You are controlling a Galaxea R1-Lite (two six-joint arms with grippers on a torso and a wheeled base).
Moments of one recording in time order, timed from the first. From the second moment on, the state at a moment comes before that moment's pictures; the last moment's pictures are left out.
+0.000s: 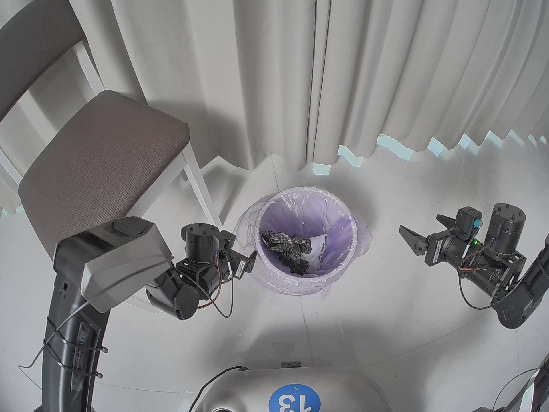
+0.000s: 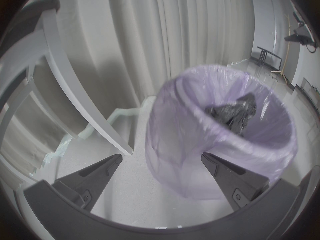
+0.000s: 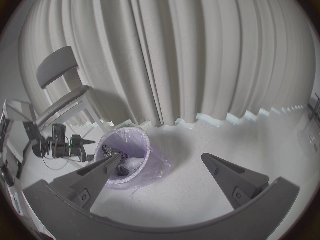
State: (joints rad) left arm -0.40 2.53 -1.19 -1.00 0.13 0.29; right arm 0.21 1.88 -0.42 -1.31 0.07 0.07
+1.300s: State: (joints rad) left arm -0.41 2.53 -1.14 -0.94 0.15 0.09; right arm 0.13 2.56 -1.11 -1.22 0.12 0.34
